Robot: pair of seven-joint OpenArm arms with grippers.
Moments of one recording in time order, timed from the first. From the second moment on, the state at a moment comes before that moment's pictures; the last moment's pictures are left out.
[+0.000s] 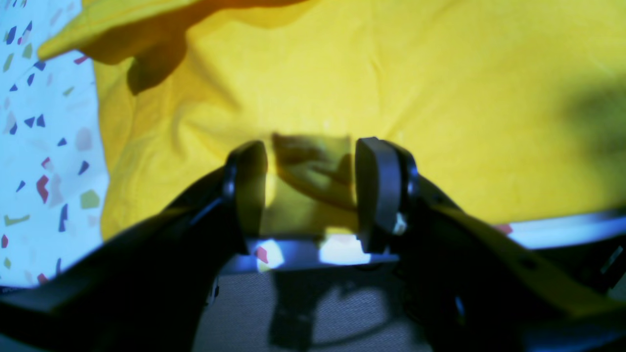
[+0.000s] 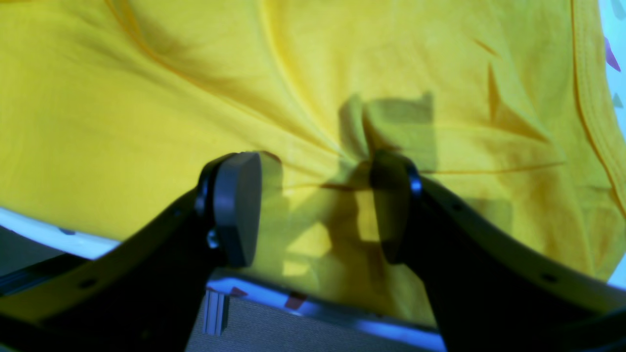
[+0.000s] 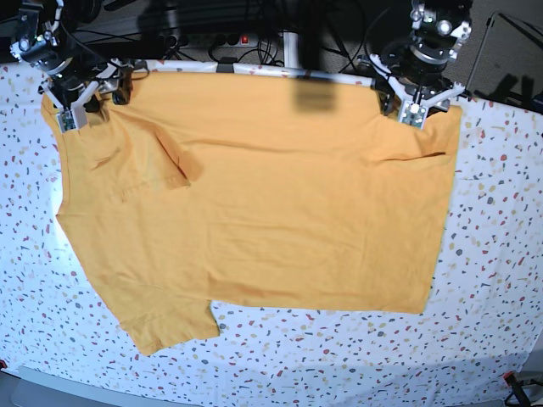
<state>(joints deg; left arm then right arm) 28.0 -21.0 18.3 101.9 -3.8 5.0 29.2 -32.3 20.0 25.2 97.8 20.3 28.0 -39.0</state>
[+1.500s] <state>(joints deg) 11.1 -21.2 18.3 98.8 -1.5 4.2 43.0 -29.0 19.7 25.2 109.0 24.5 28.0 -43.0</state>
